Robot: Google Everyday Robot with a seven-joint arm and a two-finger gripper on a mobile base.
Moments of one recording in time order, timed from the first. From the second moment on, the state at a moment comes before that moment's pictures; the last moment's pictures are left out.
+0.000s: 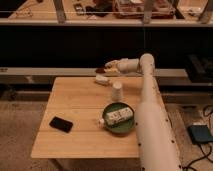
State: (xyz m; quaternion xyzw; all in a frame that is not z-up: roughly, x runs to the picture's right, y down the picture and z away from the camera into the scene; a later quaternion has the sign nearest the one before) arm 0.031 -0.141 0.937 -0.11 -0.51 0.22 0.83
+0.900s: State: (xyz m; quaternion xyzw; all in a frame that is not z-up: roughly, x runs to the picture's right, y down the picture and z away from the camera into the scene) arm 0.033 -0.159 0.990 -0.07 -0.40 0.23 0.88
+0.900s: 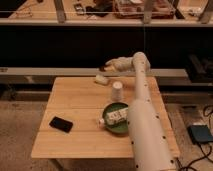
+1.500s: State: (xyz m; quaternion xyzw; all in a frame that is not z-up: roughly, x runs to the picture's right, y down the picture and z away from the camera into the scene) arm 0.031 -0.131 0.984 -0.10 -0.41 0.24 0.87
